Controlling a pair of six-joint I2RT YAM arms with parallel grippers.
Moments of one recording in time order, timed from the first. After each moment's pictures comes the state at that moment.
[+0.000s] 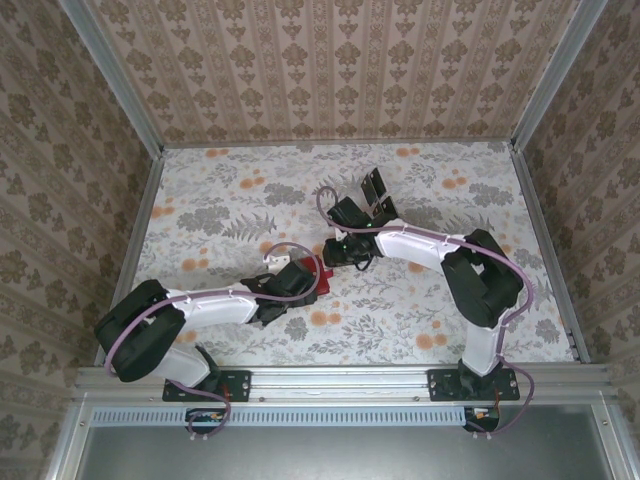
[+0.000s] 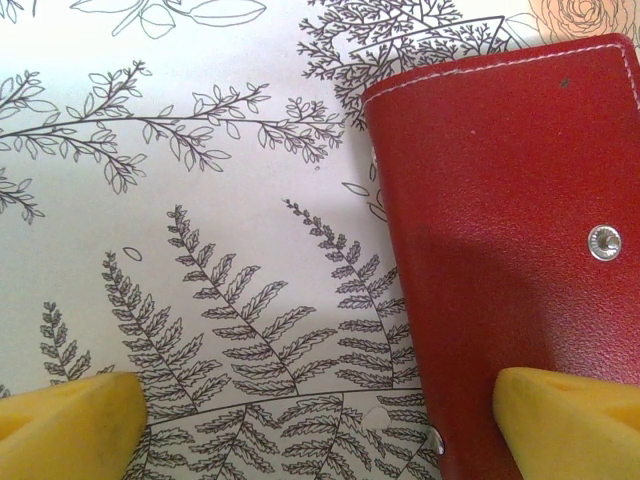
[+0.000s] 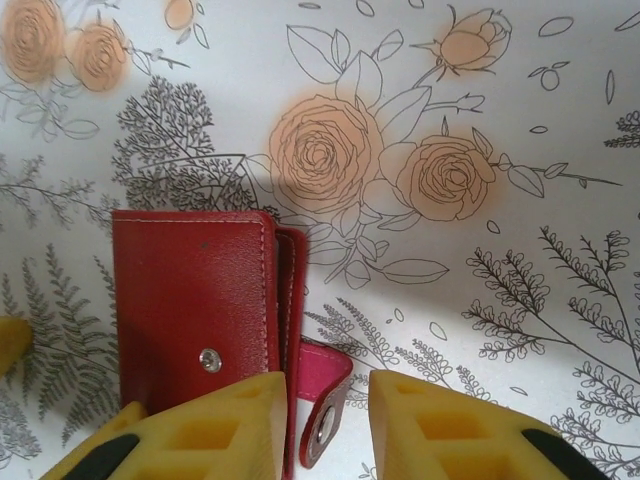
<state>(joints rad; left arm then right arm) -0.93 1.43 0.57 -0.21 -0.36 -0.90 0.67 1.86 1.25 -0.49 -0.13 0.48</state>
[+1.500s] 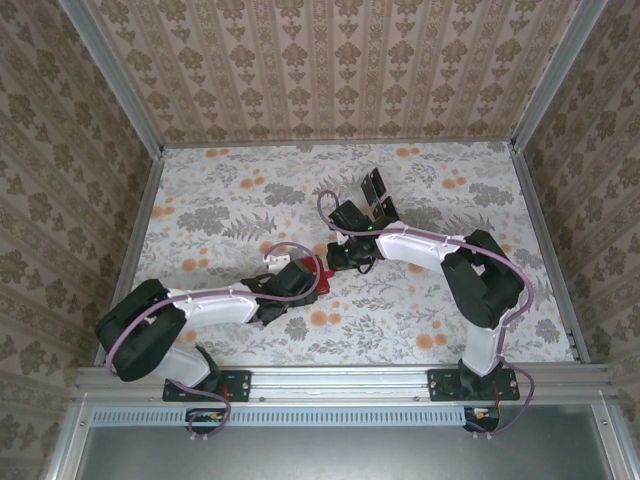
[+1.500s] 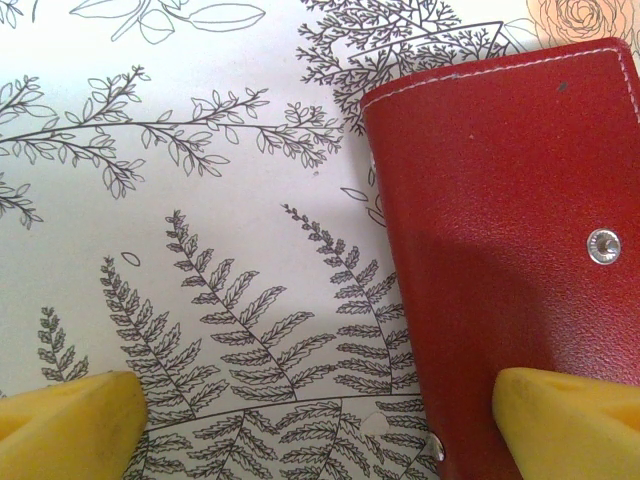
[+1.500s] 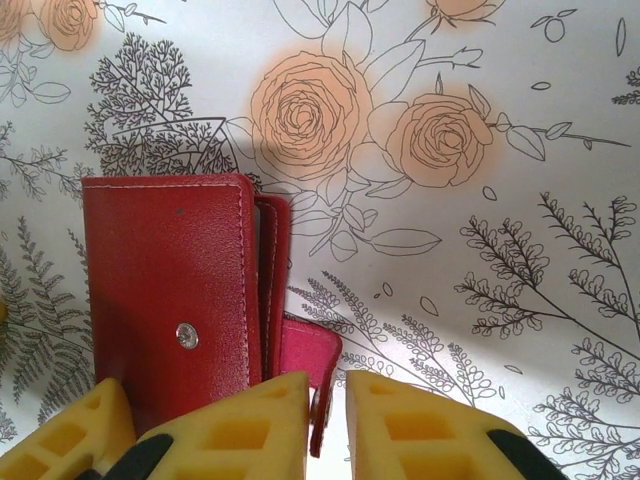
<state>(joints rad) -0.93 1.44 0.57 -0.21 -0.36 -0.90 0.68 1.85 1.22 -0.48 -0.14 0.47</state>
